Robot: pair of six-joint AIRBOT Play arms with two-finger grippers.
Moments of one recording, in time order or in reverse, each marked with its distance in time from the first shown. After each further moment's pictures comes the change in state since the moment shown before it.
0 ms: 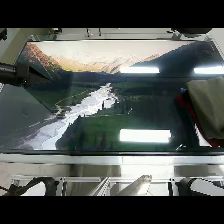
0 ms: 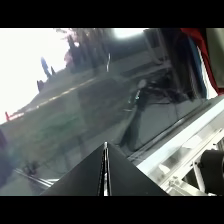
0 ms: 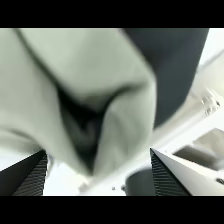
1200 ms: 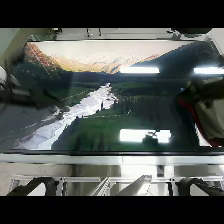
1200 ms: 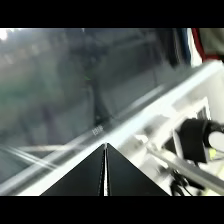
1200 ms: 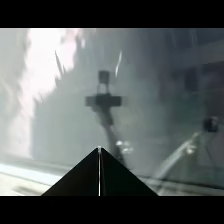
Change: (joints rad) left arm -0.085 0.222 -0.375 -0.006 0.018 -0.016; right arm 0.608 0.291 -0.134 0.574 -0.389 -0.163
